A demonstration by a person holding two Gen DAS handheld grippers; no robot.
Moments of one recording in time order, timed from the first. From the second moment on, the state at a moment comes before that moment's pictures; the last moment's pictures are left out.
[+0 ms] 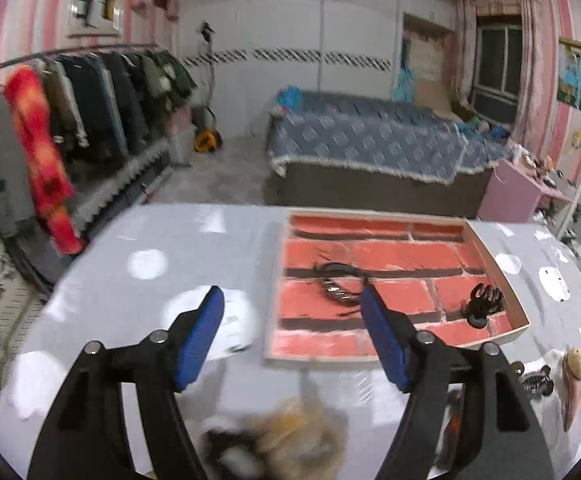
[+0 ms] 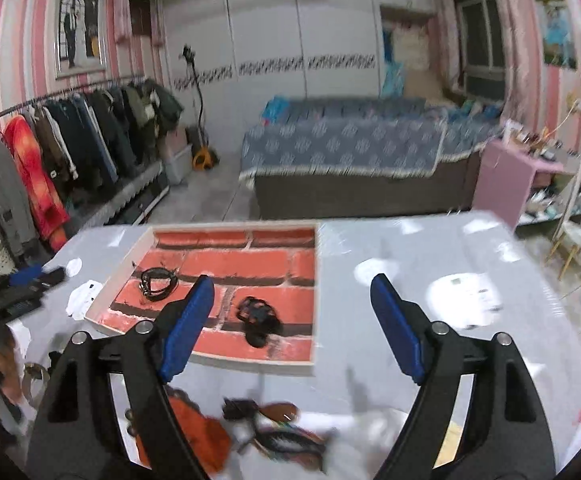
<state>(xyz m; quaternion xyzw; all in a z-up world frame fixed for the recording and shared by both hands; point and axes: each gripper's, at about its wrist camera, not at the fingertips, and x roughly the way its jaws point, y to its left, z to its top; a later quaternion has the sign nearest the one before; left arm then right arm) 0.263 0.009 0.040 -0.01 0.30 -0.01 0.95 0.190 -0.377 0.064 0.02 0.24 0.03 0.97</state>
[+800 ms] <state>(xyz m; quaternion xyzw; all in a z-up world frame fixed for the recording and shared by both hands) 0.090 0.030 -0.034 -0.02 0.30 0.00 0.95 0.043 -0.375 -0.027 0.01 0.28 0.00 0.96</state>
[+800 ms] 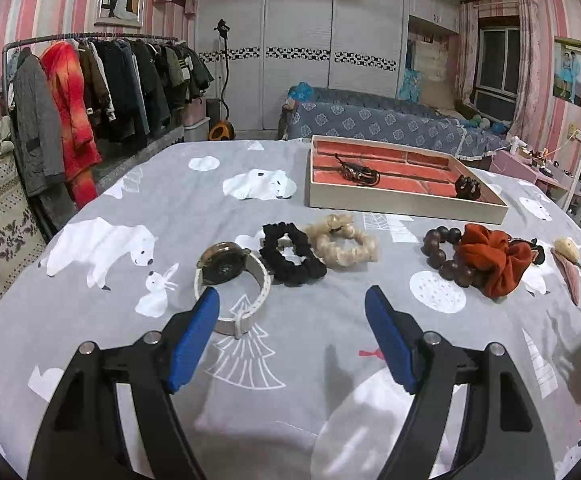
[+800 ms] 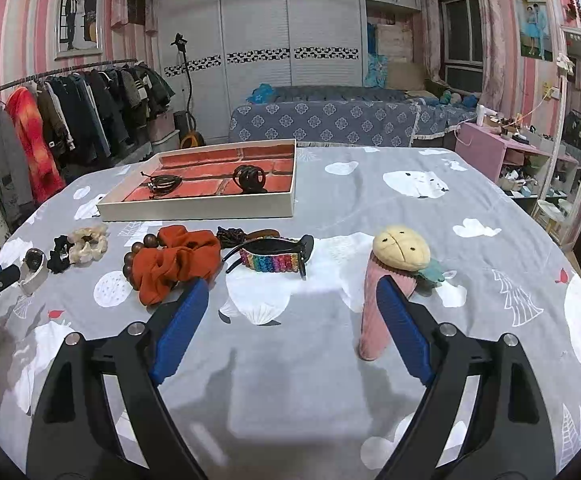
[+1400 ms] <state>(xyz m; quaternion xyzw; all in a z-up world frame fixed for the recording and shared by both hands) 0.113 -0.014 -0.029 0.00 0.30 -0.04 0.95 0.052 -0.379 -0.030 0.03 0.29 0.01 0.96</state>
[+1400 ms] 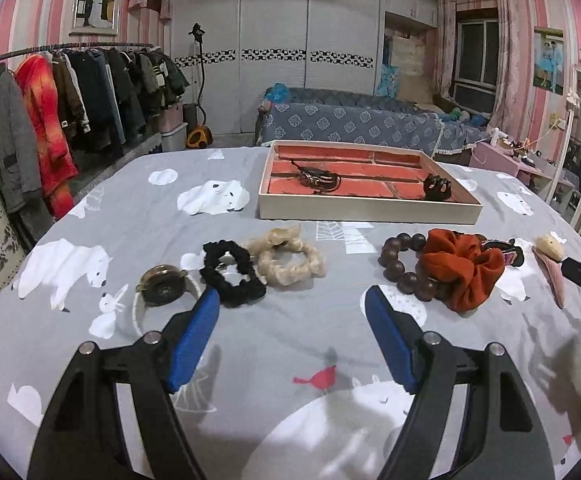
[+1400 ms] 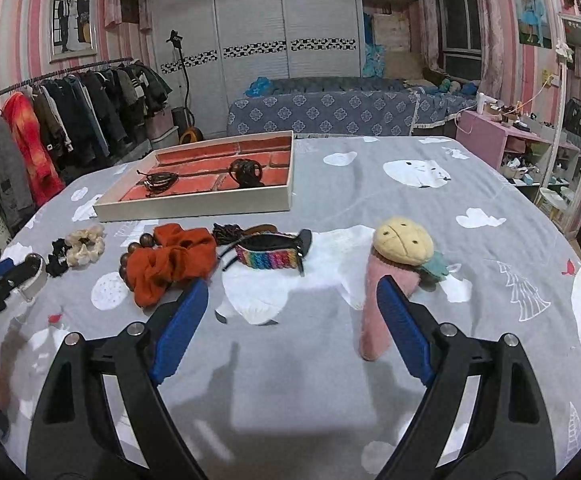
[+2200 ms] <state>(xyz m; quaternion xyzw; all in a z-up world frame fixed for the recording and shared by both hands) 0.199 -0.040 -0.057 0.00 0.36 -0.04 0.93 0.135 -0.299 -0.055 0.01 0.35 0.07 0.93</state>
